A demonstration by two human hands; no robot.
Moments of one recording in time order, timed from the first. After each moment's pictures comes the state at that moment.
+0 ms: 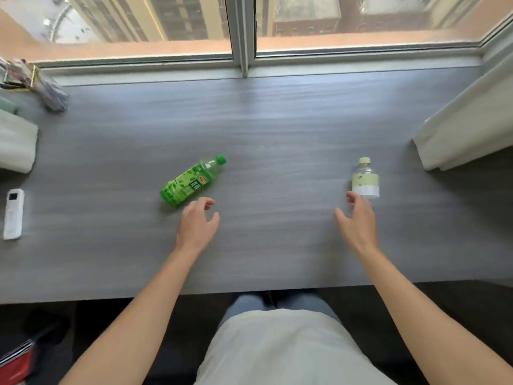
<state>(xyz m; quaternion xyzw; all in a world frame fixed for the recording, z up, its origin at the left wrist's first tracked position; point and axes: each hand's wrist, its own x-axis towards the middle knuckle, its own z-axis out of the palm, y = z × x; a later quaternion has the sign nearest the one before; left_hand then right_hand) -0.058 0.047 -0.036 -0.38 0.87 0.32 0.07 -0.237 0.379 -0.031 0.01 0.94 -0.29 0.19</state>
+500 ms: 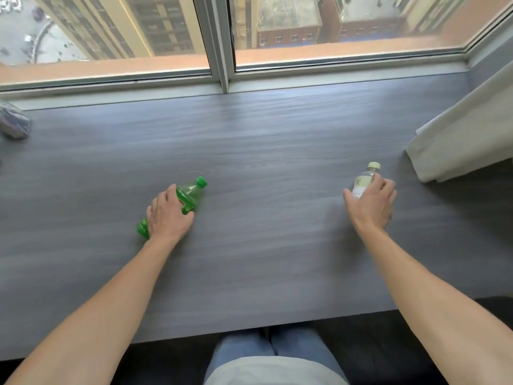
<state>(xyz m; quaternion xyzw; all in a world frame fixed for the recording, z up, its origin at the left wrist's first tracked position) -0.147 -0.020 -0.068 -0.38 0.90 0.15 0.14 -0.343 0.367 -0.054 0.11 0.98 -0.15 0.05</state>
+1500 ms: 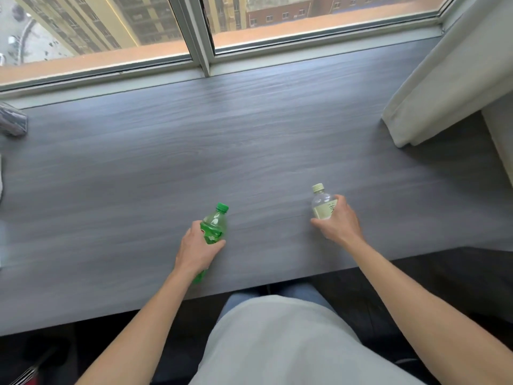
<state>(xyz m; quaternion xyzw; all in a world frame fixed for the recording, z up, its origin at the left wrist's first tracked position) -0.066 0.094 -0.051 -0.39 0.83 0.33 0.22 -0.244 0.410 -0.051 0.06 0.93 -0.22 0.28</state>
